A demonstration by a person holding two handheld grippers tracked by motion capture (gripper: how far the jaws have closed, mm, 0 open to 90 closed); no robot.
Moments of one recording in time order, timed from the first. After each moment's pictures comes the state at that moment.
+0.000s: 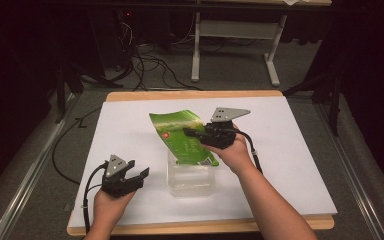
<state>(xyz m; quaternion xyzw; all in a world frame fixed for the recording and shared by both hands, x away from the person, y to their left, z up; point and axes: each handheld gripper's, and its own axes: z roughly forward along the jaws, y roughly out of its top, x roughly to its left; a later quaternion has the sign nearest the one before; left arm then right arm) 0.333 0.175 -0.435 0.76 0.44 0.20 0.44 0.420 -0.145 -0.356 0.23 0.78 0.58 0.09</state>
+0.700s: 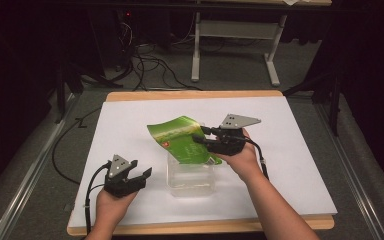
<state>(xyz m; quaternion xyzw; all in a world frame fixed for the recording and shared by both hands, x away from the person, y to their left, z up) 0.333 0.167 -0.436 0.76 0.43 0.20 0.44 0.400 -0.171 -0.365 0.27 0.77 0.56 0.13</state>
